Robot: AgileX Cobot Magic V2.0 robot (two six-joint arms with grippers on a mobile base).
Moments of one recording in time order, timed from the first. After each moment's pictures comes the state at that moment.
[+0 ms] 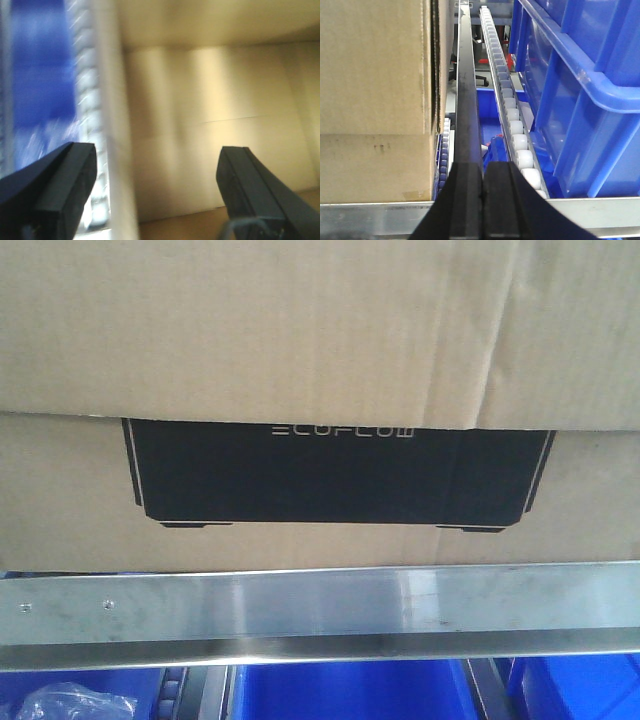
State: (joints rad) left arm -0.32 1.38 -1.56 0.04 1.09 -0.21; right arm -0.05 -0.01 0.03 -0.04 0.13 0.06
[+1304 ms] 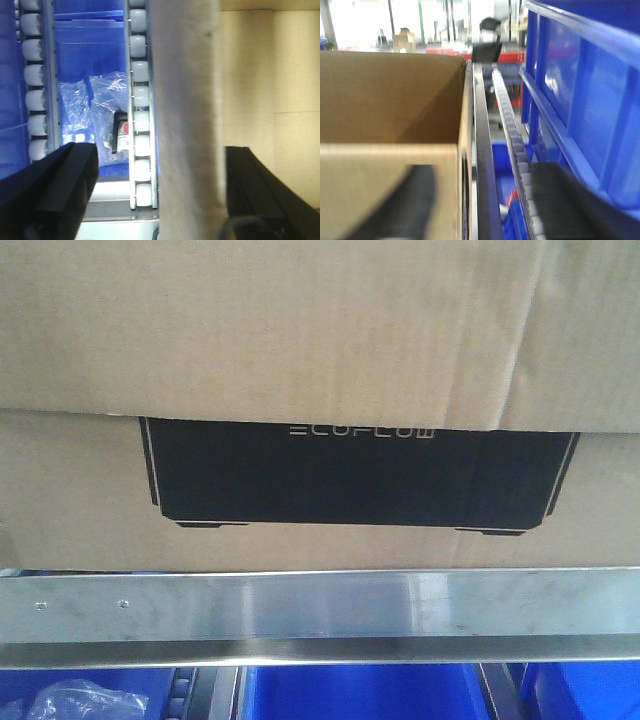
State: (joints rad) left arm -0.31 1.58 -1.70 0.13 1.20 -0.21; right arm -0.05 0.17 -0.35 0.04 0.22 0.06
